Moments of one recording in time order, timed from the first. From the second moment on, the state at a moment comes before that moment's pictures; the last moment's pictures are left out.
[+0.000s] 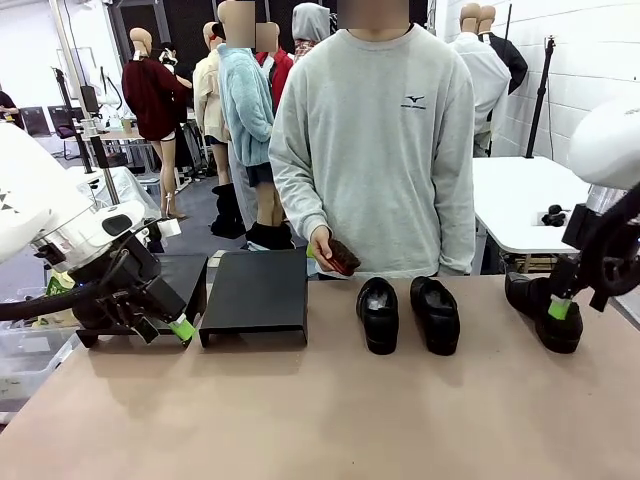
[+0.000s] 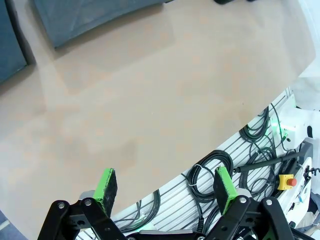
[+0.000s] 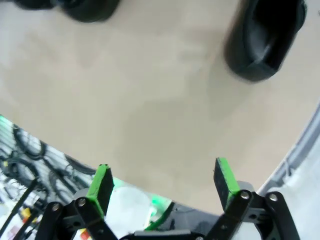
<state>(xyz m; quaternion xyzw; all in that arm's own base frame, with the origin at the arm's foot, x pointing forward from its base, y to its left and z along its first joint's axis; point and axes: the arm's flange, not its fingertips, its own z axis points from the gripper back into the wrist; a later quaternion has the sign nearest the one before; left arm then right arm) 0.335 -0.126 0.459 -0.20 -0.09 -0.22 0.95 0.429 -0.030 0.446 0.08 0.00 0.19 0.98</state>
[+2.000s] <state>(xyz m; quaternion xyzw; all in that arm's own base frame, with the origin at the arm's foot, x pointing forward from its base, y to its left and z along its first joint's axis) 0.335 -0.125 0.459 -0.20 -0.09 -0.22 0.95 0.602 0.033 0.441 0.08 0.12 0.20 0.97</state>
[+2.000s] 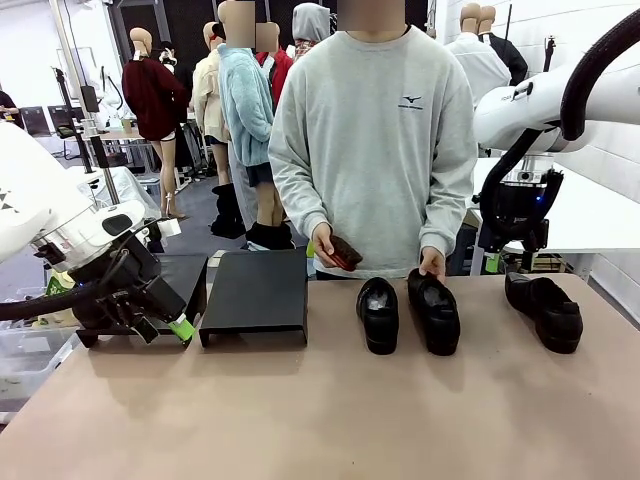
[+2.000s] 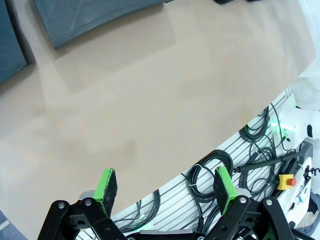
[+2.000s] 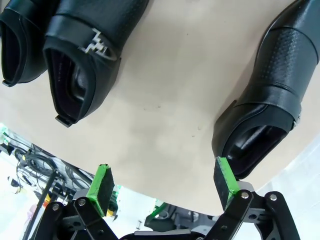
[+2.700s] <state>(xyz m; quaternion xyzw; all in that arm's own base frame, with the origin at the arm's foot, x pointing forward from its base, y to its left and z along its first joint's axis) 0.335 -0.125 0.459 -0.20 -0.09 -0.22 0.95 0.602 0.033 0.441 0.08 0.12 0.20 0.97</state>
